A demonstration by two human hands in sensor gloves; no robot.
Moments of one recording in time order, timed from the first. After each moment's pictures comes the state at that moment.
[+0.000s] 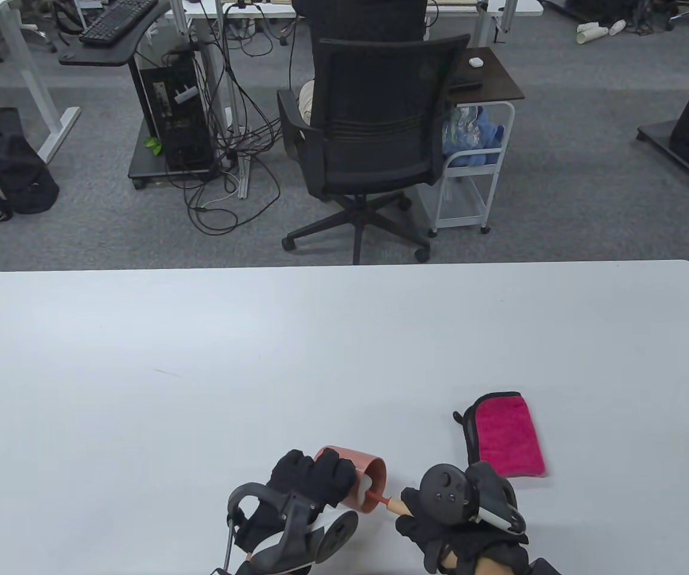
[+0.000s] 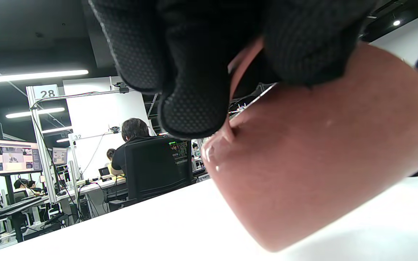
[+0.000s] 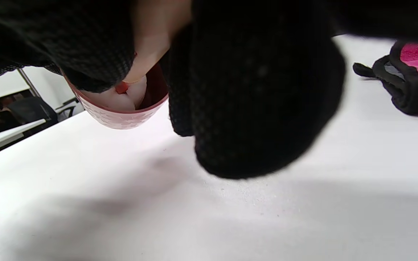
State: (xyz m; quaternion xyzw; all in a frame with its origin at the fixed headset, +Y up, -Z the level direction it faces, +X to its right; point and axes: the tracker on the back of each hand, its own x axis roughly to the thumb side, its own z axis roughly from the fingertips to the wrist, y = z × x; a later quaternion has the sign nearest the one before) left_hand -0.089 -0.687 -0.263 0.18 -0.21 -0.08 0.96; right_hand 0.122 -0.719 -0.286 0.21 0.12 0.96 0.15
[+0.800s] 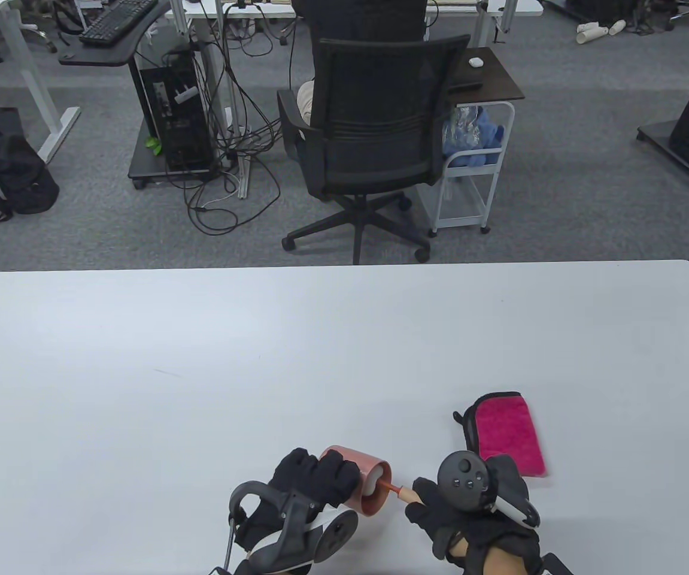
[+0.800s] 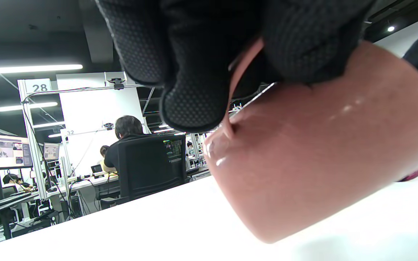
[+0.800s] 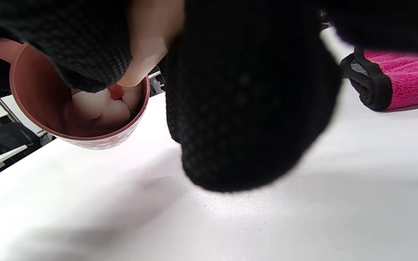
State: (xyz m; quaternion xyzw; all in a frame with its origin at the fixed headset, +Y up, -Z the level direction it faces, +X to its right) left_hand -0.088 -0.685 -0.262 0.17 -0.22 -0.07 0.96; right_hand 0.142 -0.720 -0.296 0.16 0.13 0.96 0.19
